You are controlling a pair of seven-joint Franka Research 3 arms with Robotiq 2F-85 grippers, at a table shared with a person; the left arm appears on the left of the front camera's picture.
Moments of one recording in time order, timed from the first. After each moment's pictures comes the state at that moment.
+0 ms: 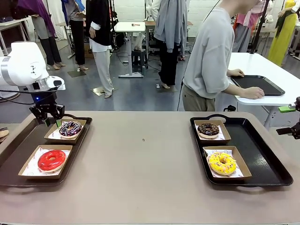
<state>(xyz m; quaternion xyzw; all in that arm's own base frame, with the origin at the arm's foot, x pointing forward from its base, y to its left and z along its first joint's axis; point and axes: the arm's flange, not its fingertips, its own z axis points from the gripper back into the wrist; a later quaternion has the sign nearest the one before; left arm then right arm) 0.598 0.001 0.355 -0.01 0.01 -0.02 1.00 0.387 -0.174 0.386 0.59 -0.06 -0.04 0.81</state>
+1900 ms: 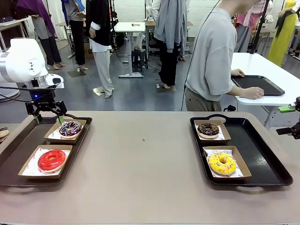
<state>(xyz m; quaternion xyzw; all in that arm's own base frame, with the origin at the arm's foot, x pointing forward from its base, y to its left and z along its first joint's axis) 0.593 0.000 0.365 -0.01 0.02 -0.01 1.00 0.387 -0.174 0.386 0.59 -0.06 -0.04 0.81</state>
